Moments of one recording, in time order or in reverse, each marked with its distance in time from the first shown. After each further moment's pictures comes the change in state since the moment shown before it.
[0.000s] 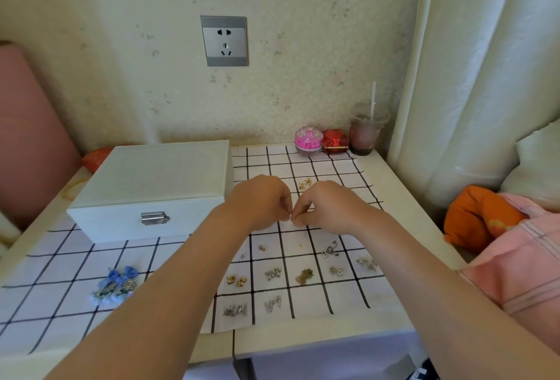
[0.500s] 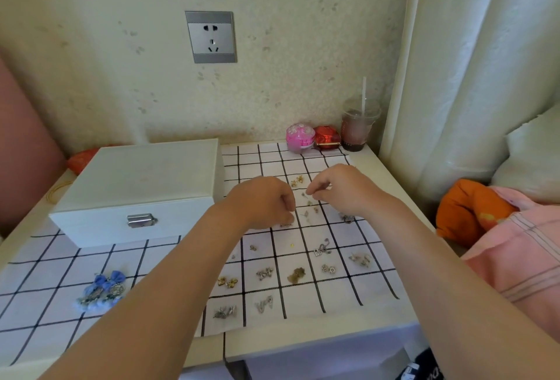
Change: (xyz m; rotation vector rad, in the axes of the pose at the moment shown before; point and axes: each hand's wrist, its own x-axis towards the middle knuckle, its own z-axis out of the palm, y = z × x) left_hand 0.010 0.003 0.008 -0.063 -0.039 0.038; right_hand 0.006 0.043 -0.017 0.066 0.158 0.134
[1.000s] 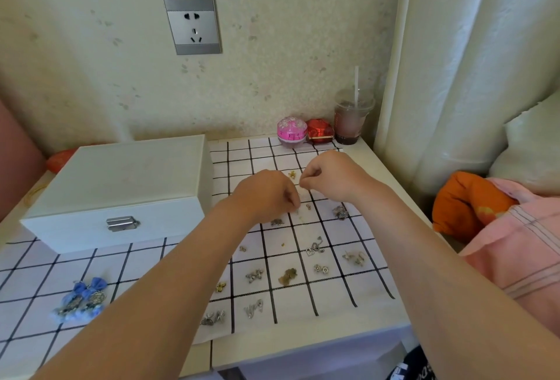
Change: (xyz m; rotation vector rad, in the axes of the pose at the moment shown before) left_hand 0.030 0.012 0.015 -0.002 0.017 0.054; right_hand 0.019 0.002 -0.002 0.036 0.023 0.051
